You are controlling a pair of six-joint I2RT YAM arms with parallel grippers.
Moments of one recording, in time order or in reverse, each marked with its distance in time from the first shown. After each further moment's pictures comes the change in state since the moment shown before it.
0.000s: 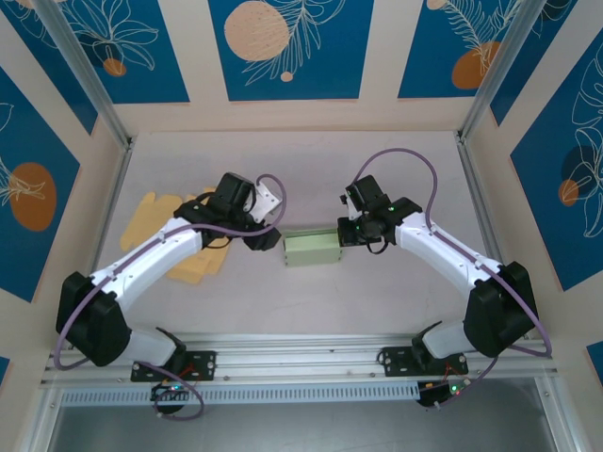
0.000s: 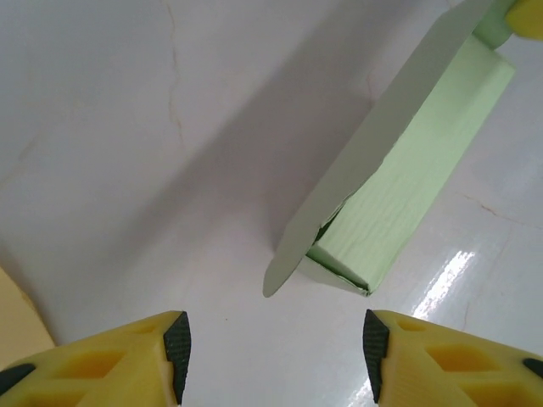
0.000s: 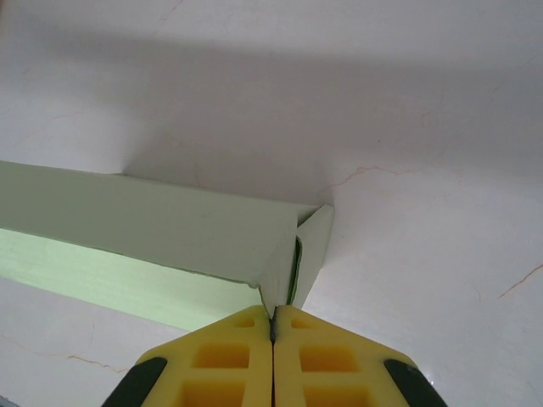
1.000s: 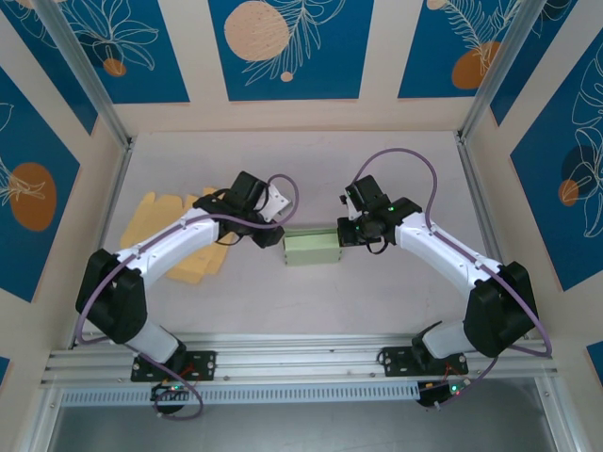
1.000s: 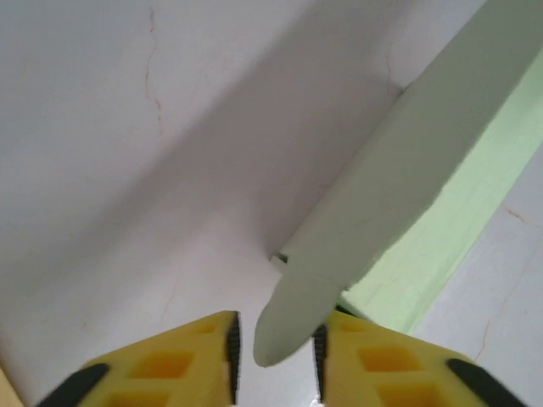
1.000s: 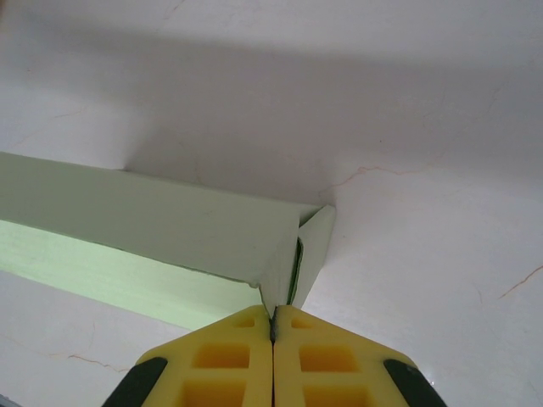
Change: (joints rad) left arm -0.020 0.143 0.049 0.022 -0.001 -0.015; right arm 0.004 0.000 0.000 0.000 0.000 0.000
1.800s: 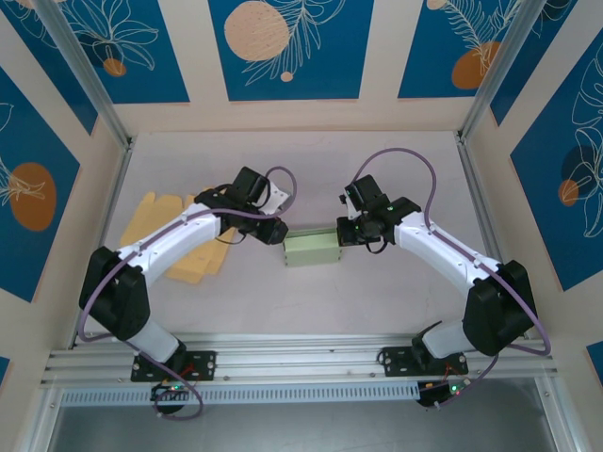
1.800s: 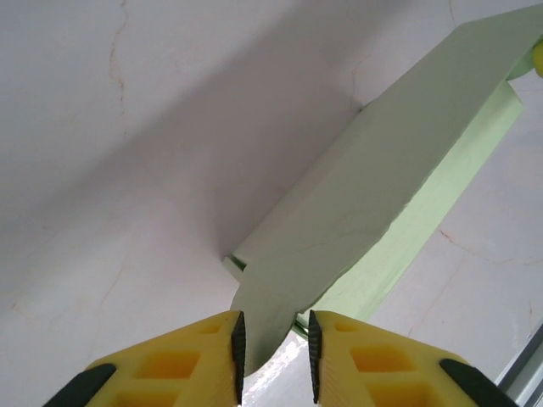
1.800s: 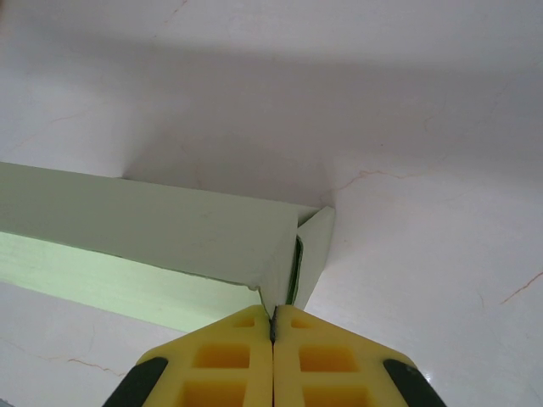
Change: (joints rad) left arm -0.001 0.024 0.064 -0.072 0.075 -0.167; right arm 0.000 0.008 0.002 0.008 0.000 0.000
